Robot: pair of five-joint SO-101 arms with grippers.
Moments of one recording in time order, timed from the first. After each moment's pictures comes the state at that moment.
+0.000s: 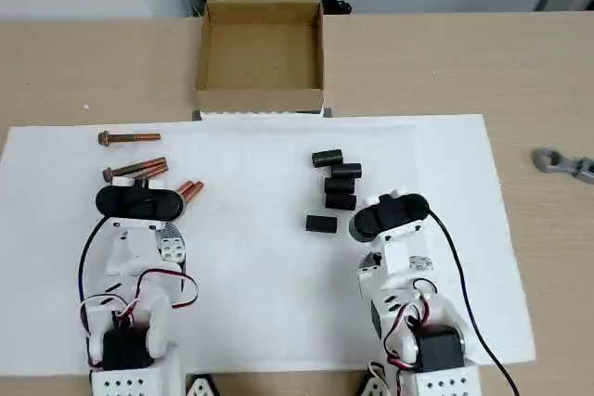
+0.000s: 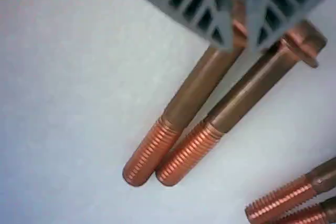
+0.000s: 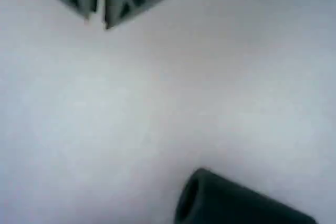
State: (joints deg) left arm -8.4 -102.2 94.5 57.5 -4.1; right arm -11.5 -103.3 92.2 68.8 4.8
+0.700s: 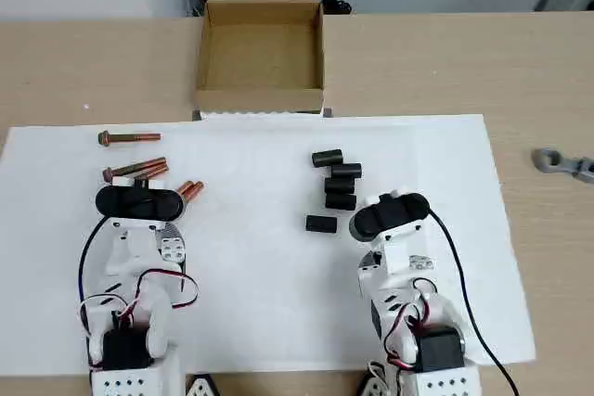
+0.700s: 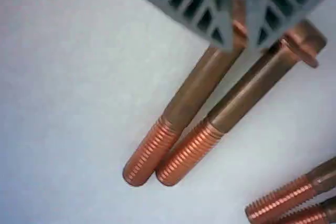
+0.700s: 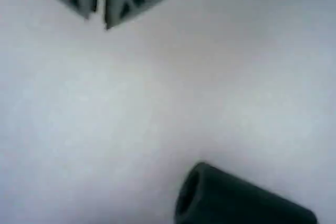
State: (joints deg) left arm -8.4 -102.2 94.5 57.5 -4.1; right arm -11.5 -103.3 92.2 68.3 4.8
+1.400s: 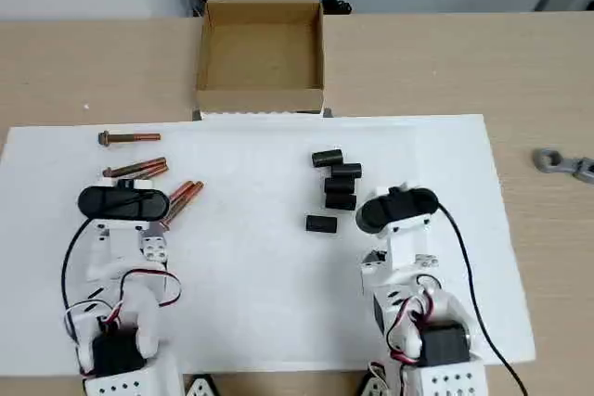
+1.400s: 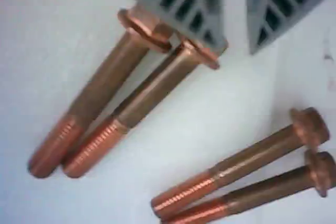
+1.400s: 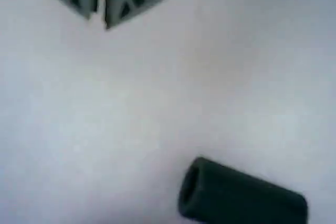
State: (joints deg) left arm -16.4 -102.2 90.9 58.9 -10.6; right arm -11.2 -90.6 82.1 69.0 1.2
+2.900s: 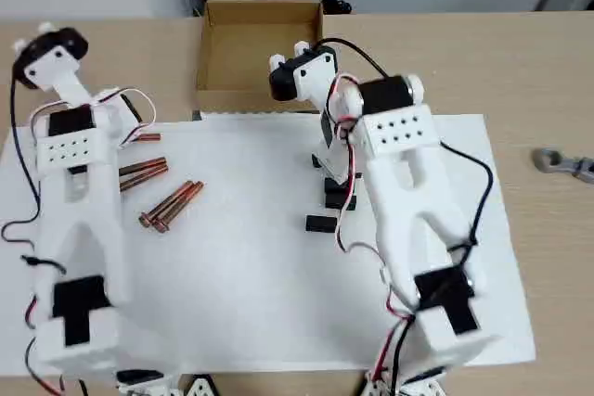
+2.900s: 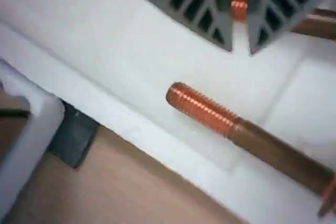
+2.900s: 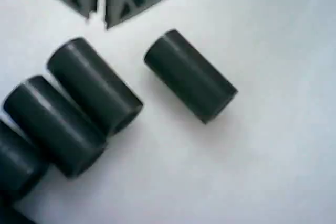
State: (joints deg) left arm -17.1 6.9 7.5 59.4 33.1; right arm -18.5 9.8 -15.5 93.7 23.4
